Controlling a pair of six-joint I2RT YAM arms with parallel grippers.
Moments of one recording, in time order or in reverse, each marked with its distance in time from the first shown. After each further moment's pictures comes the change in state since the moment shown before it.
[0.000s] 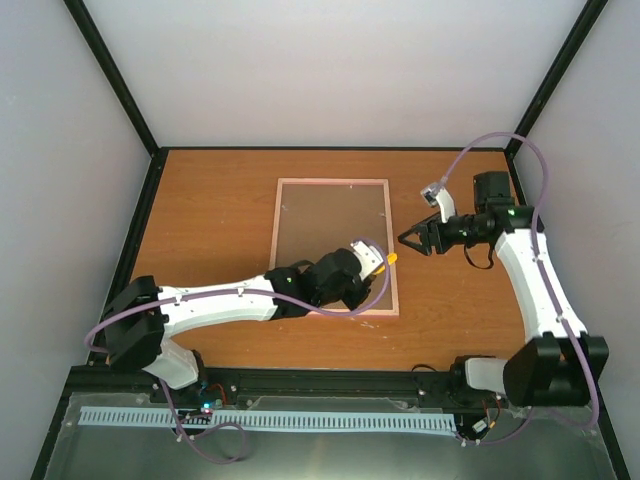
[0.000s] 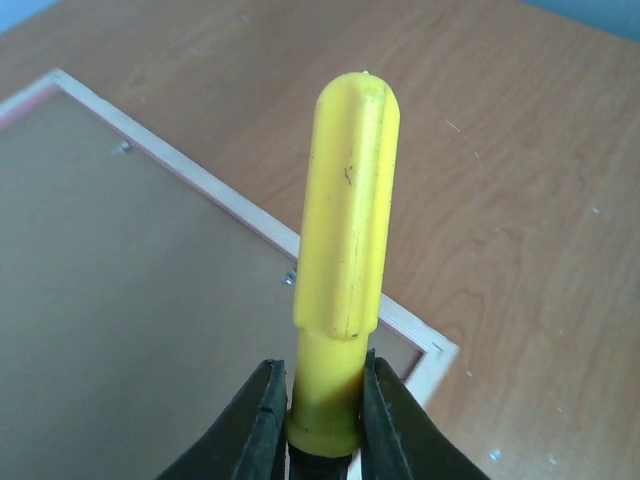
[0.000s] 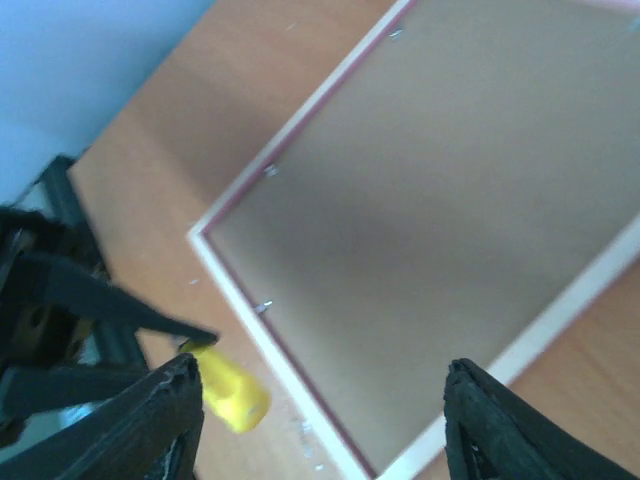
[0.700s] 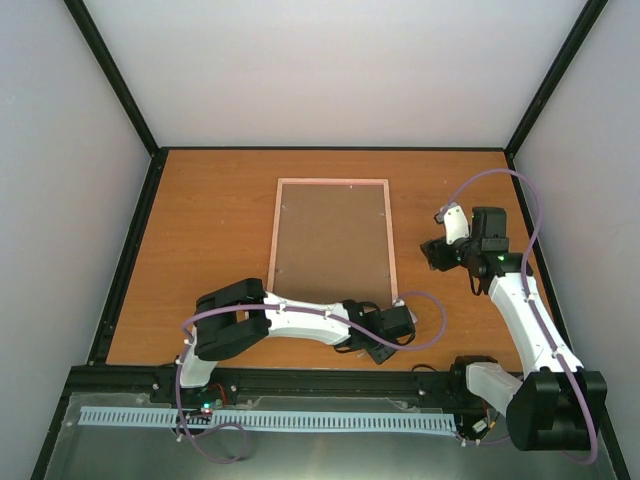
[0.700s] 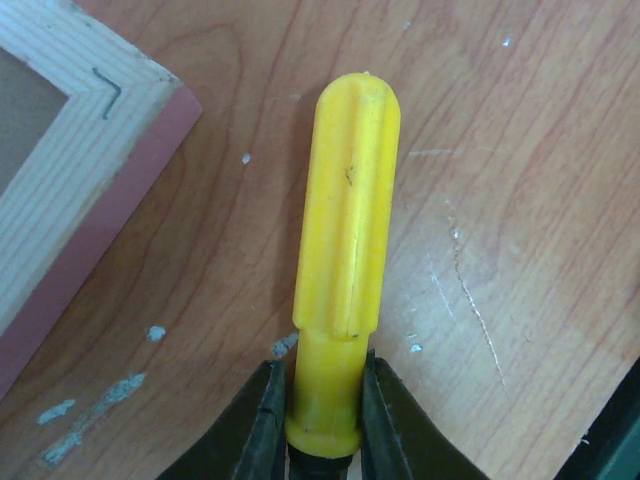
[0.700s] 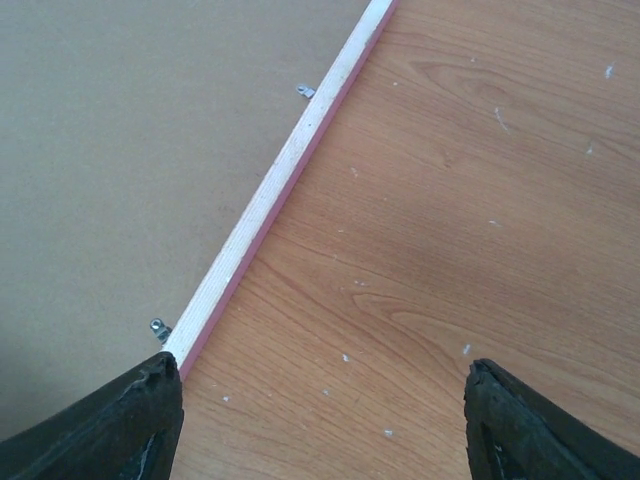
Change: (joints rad) left arm -0.188 0.491 0.253 -0.266 0.103 -0.250; right arm 0.001 -0.181 -0.396 0.429 0.542 0.064
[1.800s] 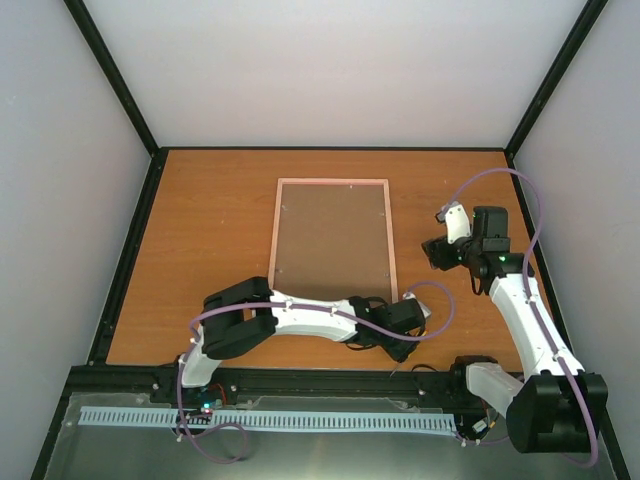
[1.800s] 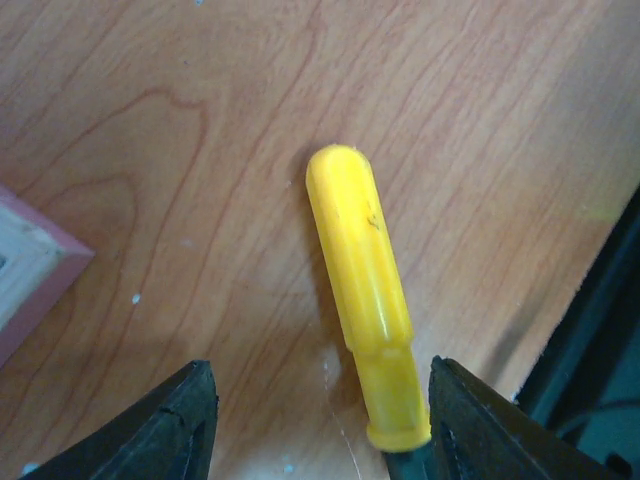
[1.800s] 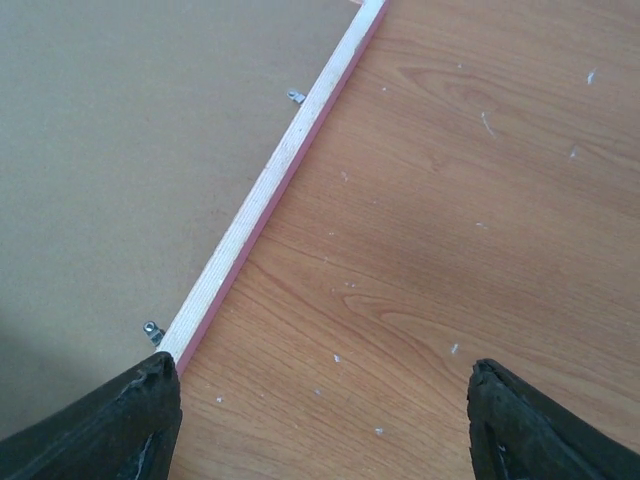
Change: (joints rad) left arm 0.013 0.025 0.055 0.114 0.106 -0.080; right arm 0.000 -0.002 0.009 -0.011 0.006 0.001
